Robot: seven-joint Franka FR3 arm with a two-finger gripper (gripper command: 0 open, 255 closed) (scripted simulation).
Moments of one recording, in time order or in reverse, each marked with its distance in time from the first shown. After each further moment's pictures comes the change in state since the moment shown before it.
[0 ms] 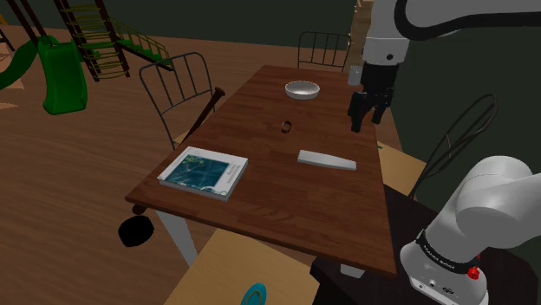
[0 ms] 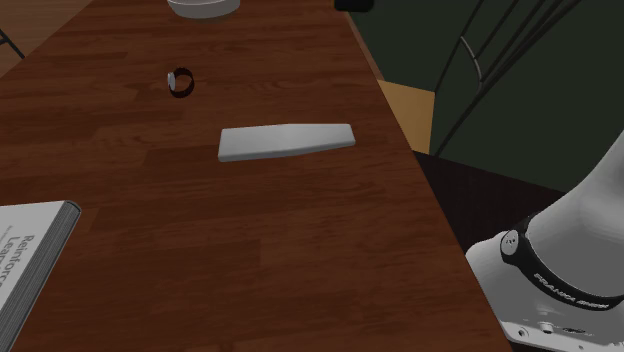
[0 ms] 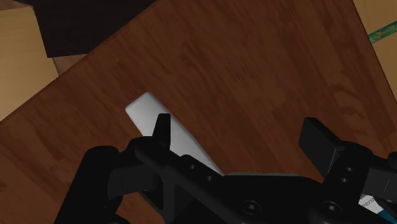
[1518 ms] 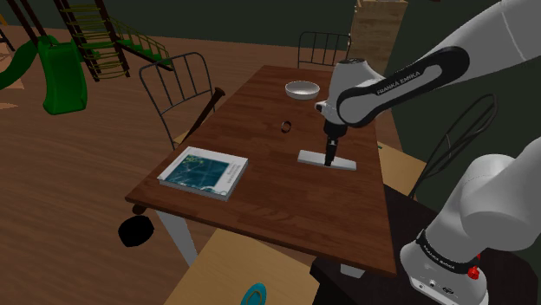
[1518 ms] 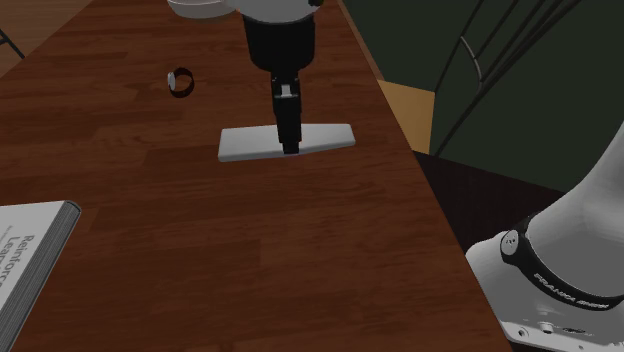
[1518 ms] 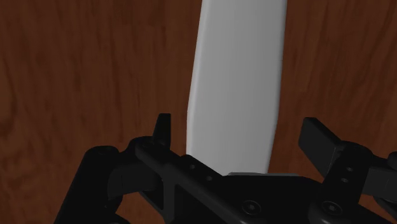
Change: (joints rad) arm 0.111 0.438 -0.175 -0.210 -0.153 0.756 -0.666
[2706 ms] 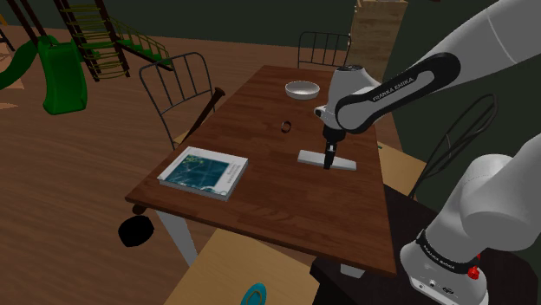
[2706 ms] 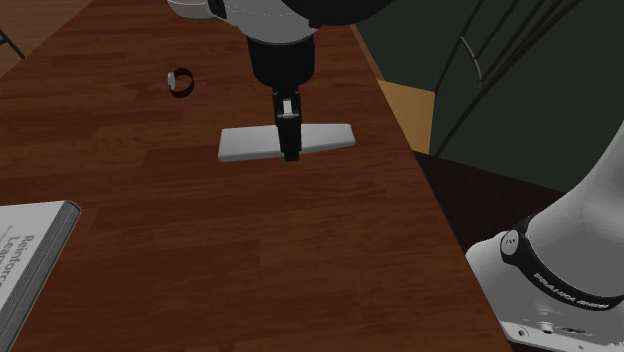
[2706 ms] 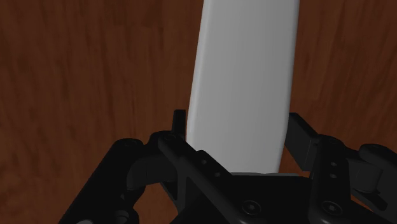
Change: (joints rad) arm 0.002 0.037 -0.003 -0.020 0.004 0.058 -0.004
